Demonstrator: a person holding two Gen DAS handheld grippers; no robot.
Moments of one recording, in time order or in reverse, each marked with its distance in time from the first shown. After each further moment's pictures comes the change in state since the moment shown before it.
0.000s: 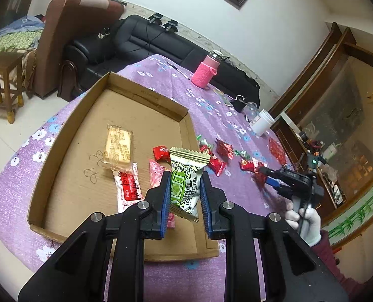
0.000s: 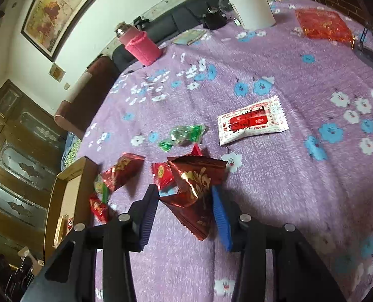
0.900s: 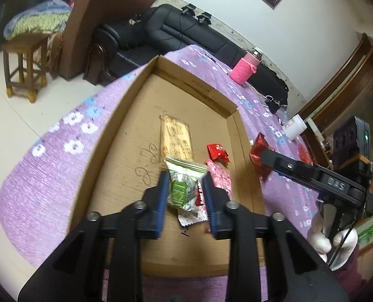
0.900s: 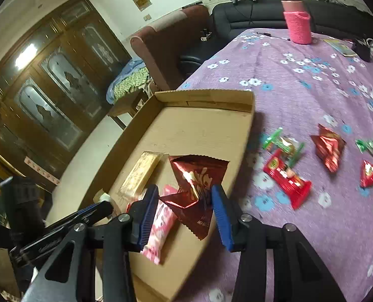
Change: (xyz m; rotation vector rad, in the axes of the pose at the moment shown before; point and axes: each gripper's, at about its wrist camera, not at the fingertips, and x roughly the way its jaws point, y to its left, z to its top) left arm 0.020 0.057 0.004 -0.090 0.042 0.141; right arm 0.060 0.227 -0.081 -0.484 0.211 0.192
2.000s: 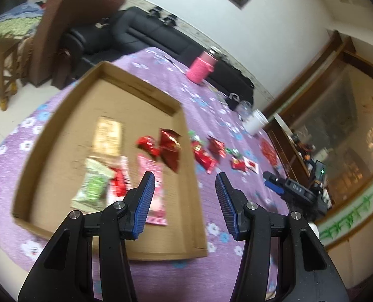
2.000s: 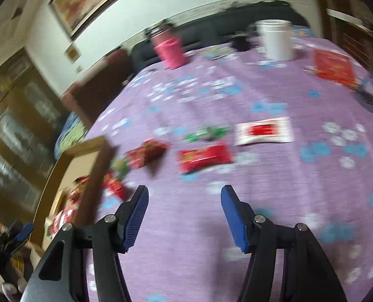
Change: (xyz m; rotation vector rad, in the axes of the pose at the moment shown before) left arm -0.021 -0.058 -0.010 0.056 0.004 -0.204; right arm -0.133 -0.174 -0.058 0.309 -0.239 -0.285
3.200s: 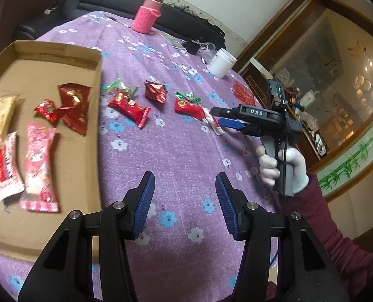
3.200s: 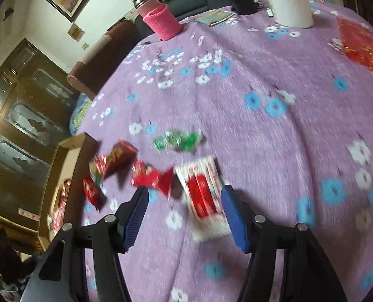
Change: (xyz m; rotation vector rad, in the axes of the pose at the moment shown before) left arm 0.086 -0.100 -0.036 0.191 0.257 -0.074; right arm 0.062 -0.057 0.048 -0.017 0.247 0.126
